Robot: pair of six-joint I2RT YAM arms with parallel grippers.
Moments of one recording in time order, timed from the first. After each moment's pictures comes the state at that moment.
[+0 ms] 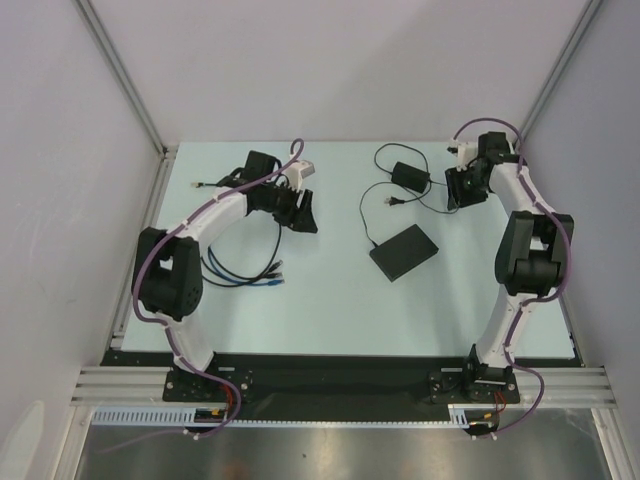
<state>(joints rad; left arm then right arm) -0.33 1.81 1.40 -0.54 0.65 0.14 -0.09 2.01 1.67 -0.74 -0.24 -0.33</state>
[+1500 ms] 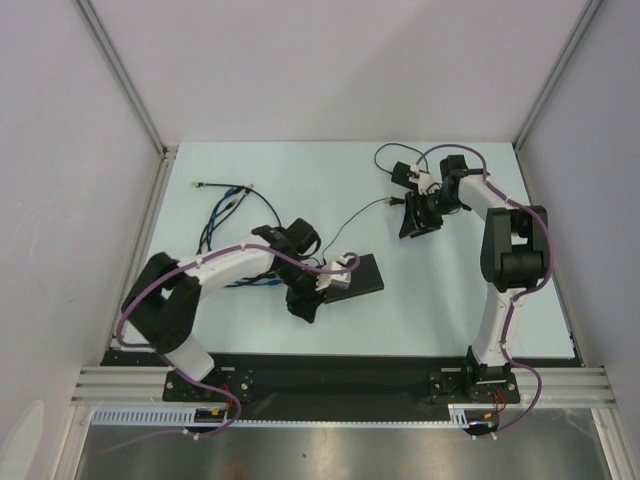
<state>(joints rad) -0.67 1.58 1.02 -0.81 0.63 0.75 0.06 2.01 1.50 -0.80 -0.62 -0.20</state>
